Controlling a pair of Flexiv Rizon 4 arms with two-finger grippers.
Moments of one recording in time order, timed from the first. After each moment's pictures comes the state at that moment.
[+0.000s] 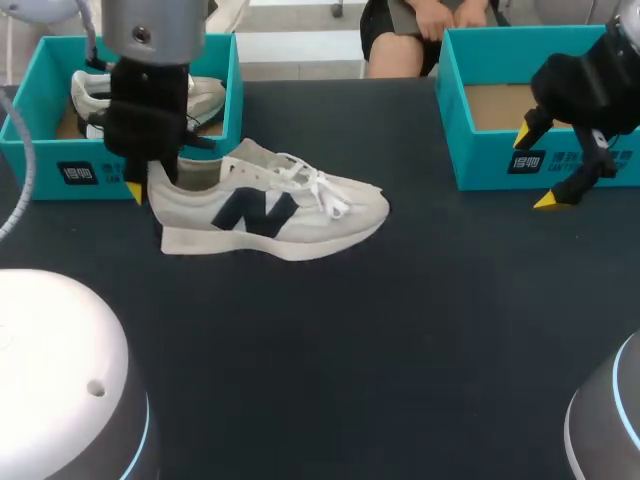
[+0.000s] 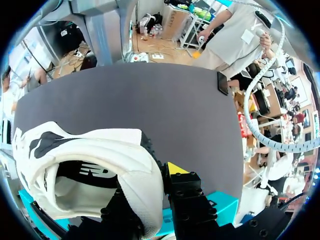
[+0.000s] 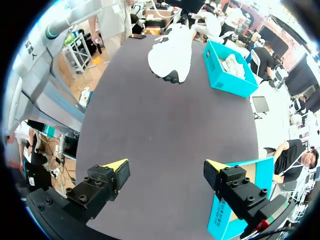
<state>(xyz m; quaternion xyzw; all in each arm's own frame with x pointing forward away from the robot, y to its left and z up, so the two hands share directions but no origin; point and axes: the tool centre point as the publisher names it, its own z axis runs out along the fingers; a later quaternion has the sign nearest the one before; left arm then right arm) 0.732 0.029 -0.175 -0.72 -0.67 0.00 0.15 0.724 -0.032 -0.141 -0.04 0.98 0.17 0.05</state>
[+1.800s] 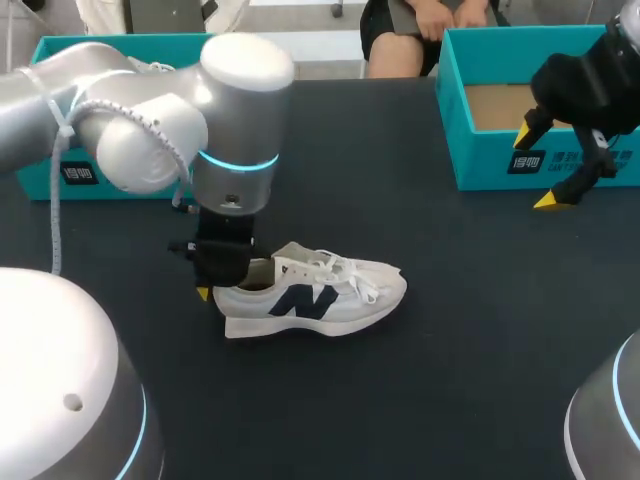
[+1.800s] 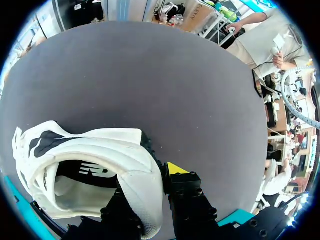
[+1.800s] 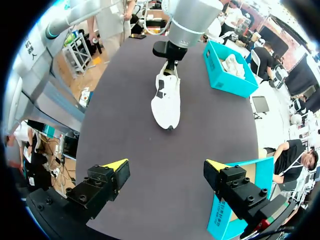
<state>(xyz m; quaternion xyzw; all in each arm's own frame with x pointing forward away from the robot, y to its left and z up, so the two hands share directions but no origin) 0.724 -0.010 -0.371 -0.67 -0.72 -0.04 0.13 0.724 -0.032 -0.141 -0.04 0.98 0.17 0.05</state>
